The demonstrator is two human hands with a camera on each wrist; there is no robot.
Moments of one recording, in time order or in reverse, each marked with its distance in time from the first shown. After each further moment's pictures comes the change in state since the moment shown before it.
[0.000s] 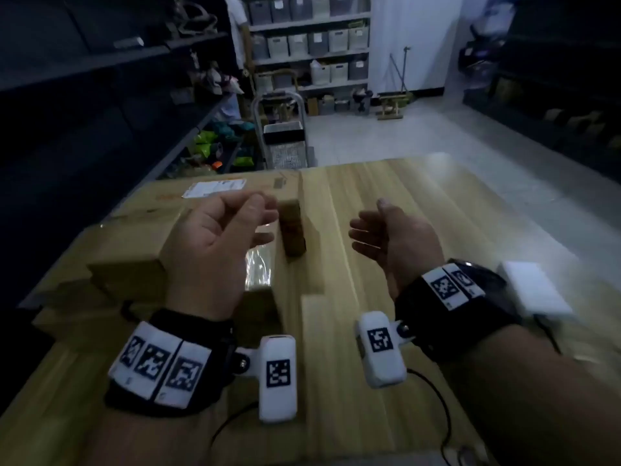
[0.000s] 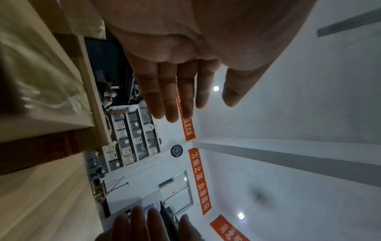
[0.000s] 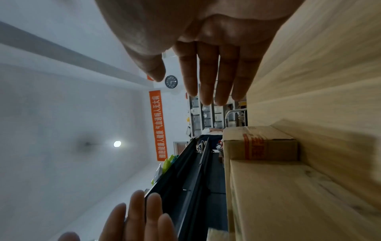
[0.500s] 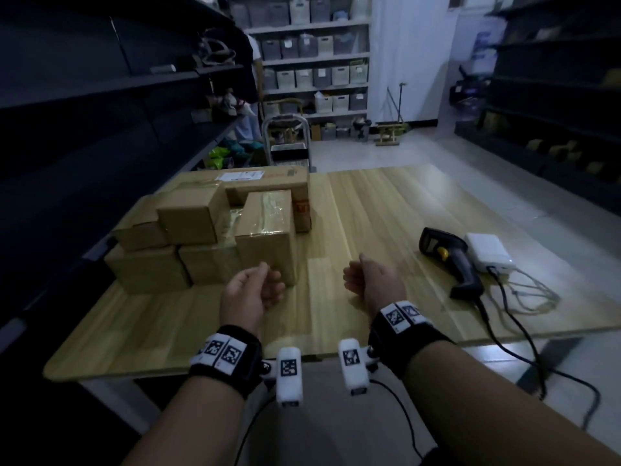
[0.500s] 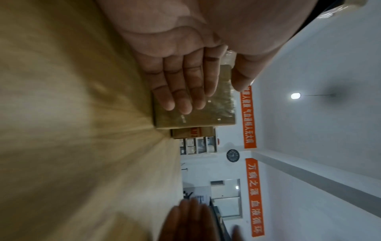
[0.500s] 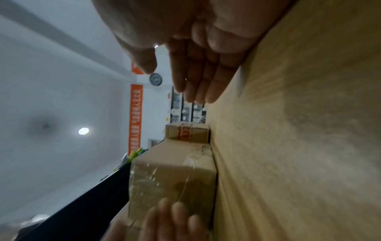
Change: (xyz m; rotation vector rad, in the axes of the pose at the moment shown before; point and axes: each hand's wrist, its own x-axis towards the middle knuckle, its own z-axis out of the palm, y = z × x) left_hand -0.112 -0.110 -0.042 -0.287 0.182 -0.413; right_hand -0.102 0.098 -0.031 -0.049 0.053 0.185
